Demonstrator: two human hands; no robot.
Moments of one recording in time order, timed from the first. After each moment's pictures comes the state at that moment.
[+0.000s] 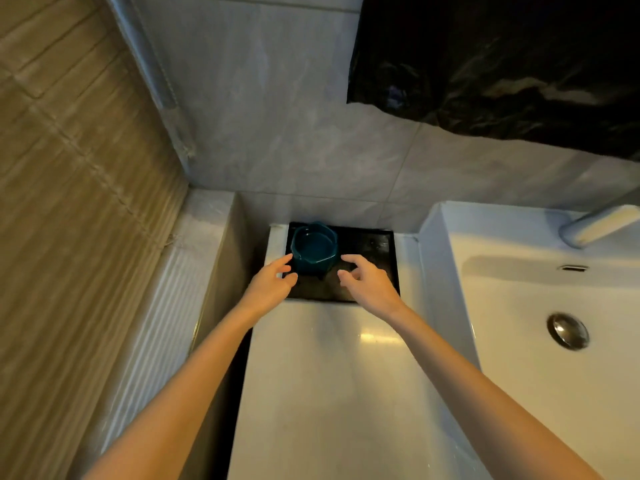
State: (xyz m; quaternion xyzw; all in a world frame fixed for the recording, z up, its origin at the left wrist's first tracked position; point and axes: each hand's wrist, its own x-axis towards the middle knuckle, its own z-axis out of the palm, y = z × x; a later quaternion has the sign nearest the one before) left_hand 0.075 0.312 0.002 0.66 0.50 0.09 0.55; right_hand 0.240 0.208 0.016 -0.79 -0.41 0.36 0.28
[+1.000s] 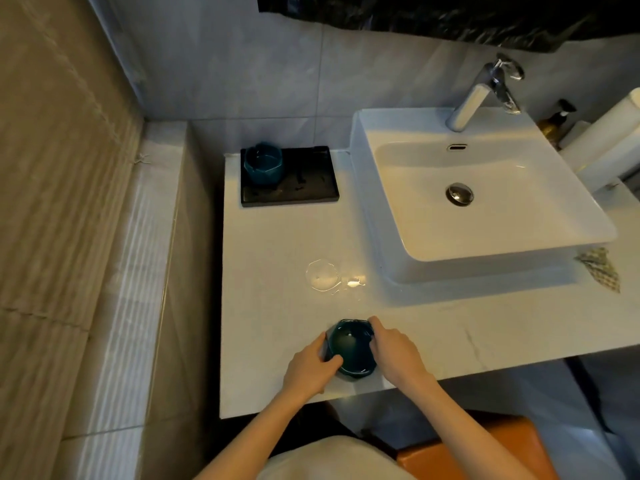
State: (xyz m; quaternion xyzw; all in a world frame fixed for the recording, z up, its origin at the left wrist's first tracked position) left_hand -0.029 -0.038 -0.028 0.70 0.41 -0.10 0.58; right_hand 0.117 -0.139 -0.037 -0.88 -0.40 0.26 0.03
